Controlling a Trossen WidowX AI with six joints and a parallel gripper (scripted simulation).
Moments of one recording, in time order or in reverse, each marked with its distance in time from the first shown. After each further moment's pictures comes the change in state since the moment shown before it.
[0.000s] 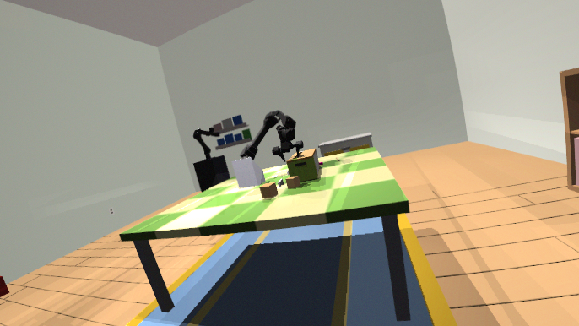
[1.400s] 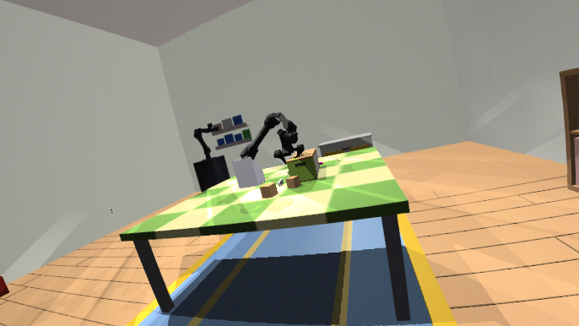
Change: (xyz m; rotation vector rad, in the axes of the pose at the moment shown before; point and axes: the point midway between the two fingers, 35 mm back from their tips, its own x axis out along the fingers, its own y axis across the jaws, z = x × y) arm 0.032 -0.003 -0.021 0.012 0.009 -0.006
